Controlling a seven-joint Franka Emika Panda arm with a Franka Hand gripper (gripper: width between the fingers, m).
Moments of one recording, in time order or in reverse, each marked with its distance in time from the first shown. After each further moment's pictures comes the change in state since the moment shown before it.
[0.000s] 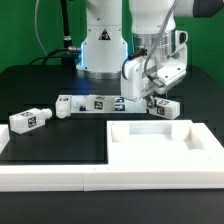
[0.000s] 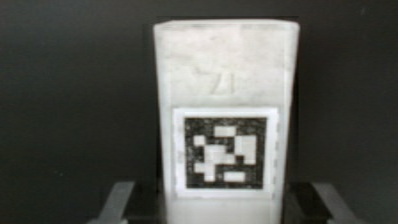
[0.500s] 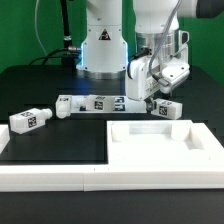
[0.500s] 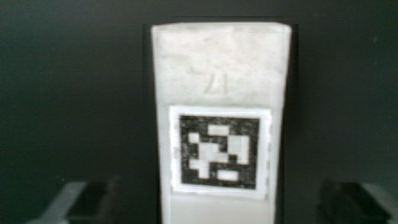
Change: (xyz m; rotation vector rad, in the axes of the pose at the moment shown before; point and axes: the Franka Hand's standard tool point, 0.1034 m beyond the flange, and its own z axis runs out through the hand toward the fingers) arm -0.001 0.001 0.000 -0.001 0.001 -0.033
